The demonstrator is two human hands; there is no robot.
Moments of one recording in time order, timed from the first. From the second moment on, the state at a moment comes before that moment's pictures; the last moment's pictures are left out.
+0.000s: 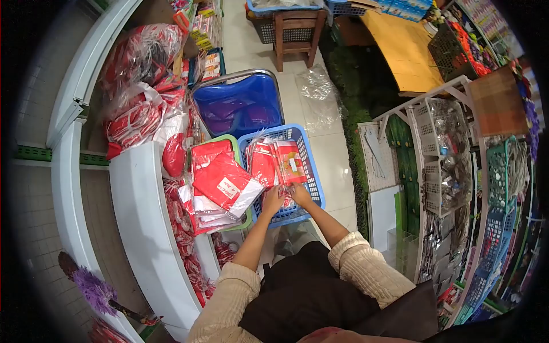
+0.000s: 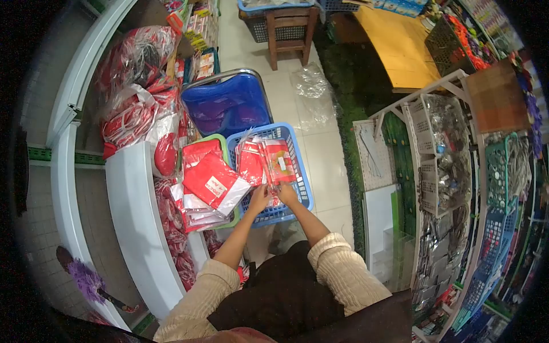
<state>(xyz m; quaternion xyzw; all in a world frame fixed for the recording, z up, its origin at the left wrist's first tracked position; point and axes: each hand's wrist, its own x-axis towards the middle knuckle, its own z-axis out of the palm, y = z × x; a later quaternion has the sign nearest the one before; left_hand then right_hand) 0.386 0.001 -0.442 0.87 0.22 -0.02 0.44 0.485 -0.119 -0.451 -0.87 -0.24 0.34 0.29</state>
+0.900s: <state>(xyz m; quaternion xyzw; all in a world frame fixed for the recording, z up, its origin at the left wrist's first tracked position) 0.396 0.003 -0.507 0.72 0.30 -0.16 0.60 0.543 -0.134 -0.434 -0.85 -0.05 0.24 0.46</state>
